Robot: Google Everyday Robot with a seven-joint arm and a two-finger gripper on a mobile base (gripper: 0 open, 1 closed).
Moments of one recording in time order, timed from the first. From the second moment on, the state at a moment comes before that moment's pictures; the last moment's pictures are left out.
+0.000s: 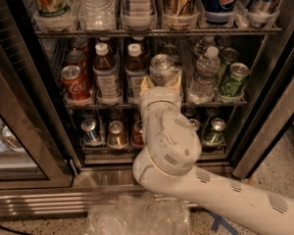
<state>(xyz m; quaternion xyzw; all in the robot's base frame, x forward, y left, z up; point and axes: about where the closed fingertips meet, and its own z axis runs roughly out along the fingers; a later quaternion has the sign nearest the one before) 0.589 -0.043 0.890 -0.02 0.74 -0.03 0.67</state>
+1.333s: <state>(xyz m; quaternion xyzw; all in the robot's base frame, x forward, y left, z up) 0.497 -0.049 0.913 -0.13 0.79 0.10 0.59</state>
